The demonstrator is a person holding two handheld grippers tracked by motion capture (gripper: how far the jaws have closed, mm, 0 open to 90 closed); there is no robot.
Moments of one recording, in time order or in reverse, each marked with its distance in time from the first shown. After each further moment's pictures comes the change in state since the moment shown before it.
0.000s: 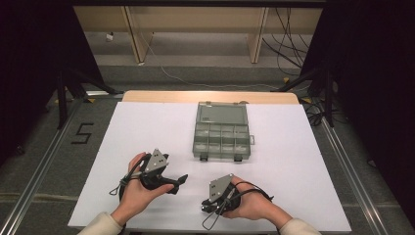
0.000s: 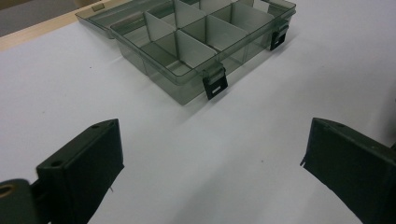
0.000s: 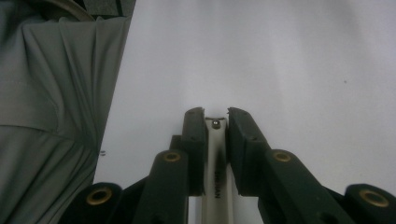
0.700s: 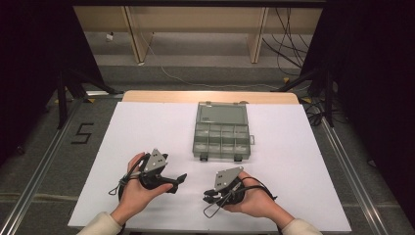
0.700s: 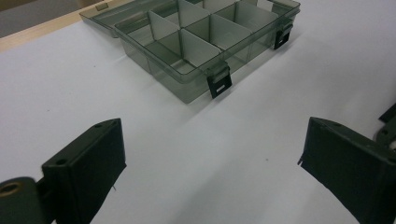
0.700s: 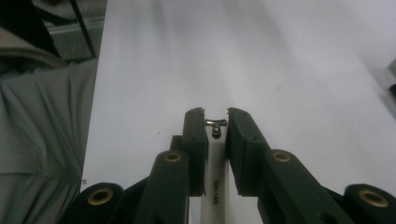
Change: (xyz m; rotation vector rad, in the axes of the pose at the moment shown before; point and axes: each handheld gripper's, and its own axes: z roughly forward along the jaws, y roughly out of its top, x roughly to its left) left arm 0.001 -0.002 0.000 -0.013 0.008 -0.018; right arm -0.007 0.000 -0.019 -0.104 -0.097 0.146
